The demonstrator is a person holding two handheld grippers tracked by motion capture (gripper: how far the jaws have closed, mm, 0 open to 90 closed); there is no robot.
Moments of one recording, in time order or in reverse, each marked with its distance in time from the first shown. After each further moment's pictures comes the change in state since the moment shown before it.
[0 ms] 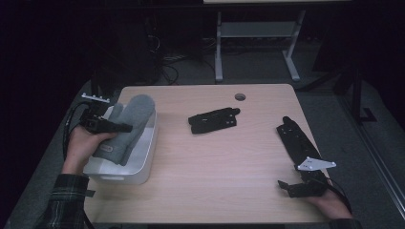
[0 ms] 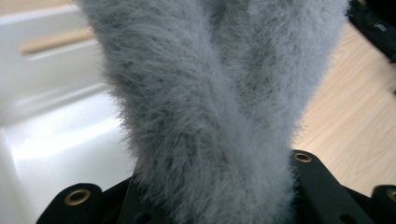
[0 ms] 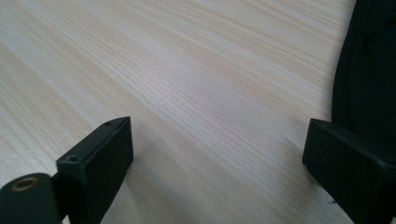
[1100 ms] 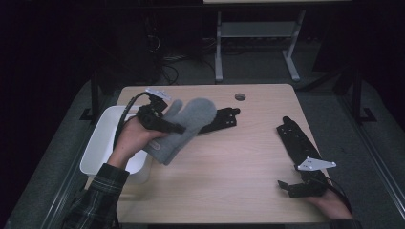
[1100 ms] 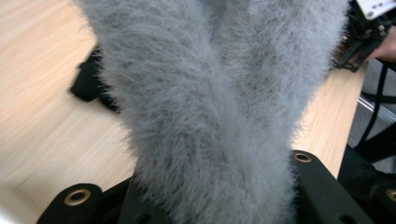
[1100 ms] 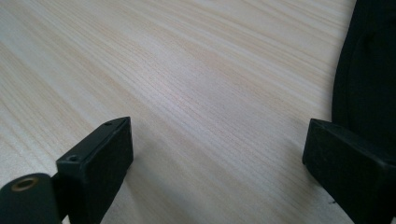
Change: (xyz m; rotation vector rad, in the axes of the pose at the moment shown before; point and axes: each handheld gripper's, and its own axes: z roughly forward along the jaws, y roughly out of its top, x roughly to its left) left arm -0.134 0.063 0.055 0.047 -0.177 0.327; right arm 0.000 0.000 0.000 -0.002 0.002 0.002
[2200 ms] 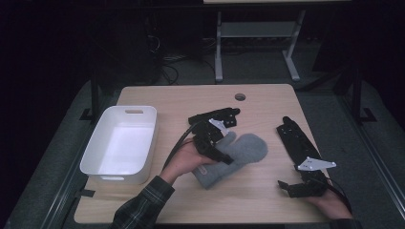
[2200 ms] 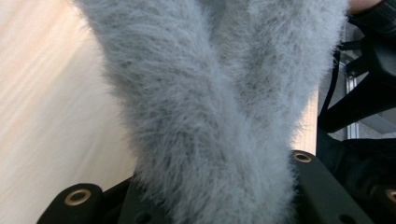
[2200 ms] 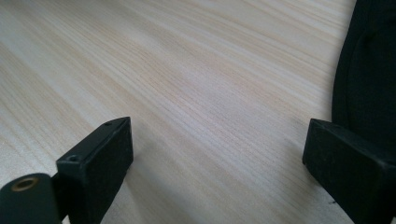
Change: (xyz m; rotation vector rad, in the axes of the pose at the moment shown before) left arm -0.074 0.012 0.141 0.126 -0.237 0.165; right arm 0.000 0.000 0.000 0.001 0.000 0.001
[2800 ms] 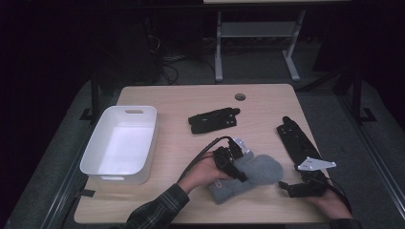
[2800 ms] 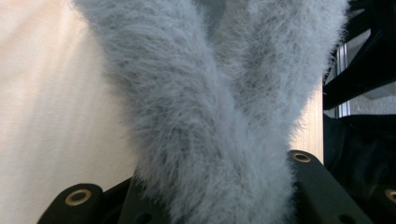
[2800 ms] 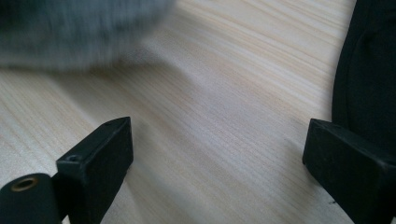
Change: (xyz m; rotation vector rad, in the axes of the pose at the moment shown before) left arm -0.020 0.003 0.072 0.102 -0.077 0.070; right arm 0.000 0.000 0.000 -0.001 0.000 -0.003
